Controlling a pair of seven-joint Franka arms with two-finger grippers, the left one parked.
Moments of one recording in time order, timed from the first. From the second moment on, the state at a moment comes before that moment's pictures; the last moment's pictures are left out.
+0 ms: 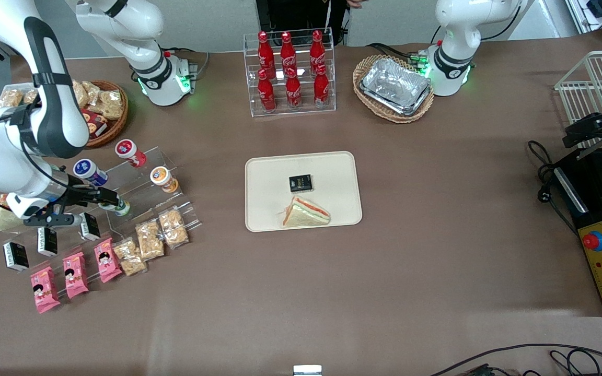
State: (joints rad) arm -0.18 0.10 0.07 -2.13 0.06 2.13 -0.11
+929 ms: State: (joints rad) arm -0.20 0.09 0.07 -2.25 0.06 2.25 -0.24
